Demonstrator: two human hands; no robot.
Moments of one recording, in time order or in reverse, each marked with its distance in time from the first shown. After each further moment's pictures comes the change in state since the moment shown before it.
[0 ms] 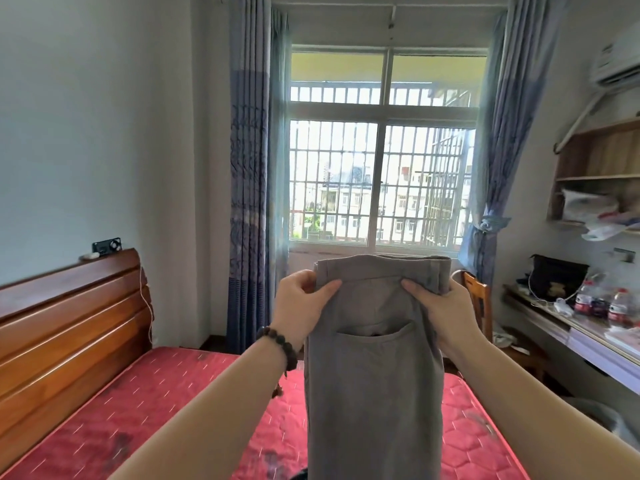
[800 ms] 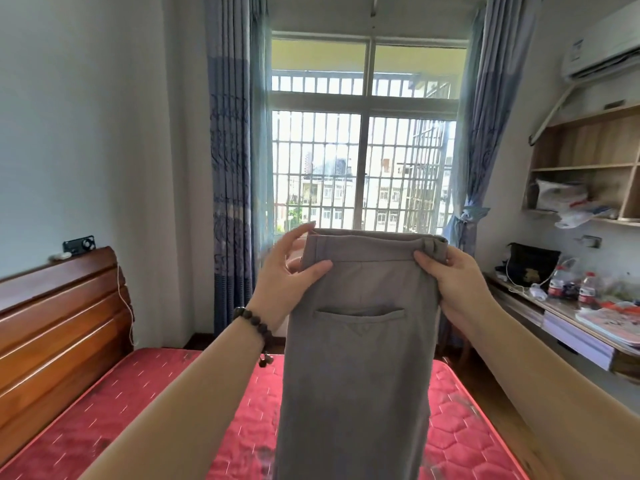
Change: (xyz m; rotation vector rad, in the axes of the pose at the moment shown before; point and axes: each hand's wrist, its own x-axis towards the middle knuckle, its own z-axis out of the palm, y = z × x) left_hand 0.020 0.015 -0.032 -0.147 -0.206 0.137; right_hand 0.019 -0.022 0.005 0.052 -0.055 0.013
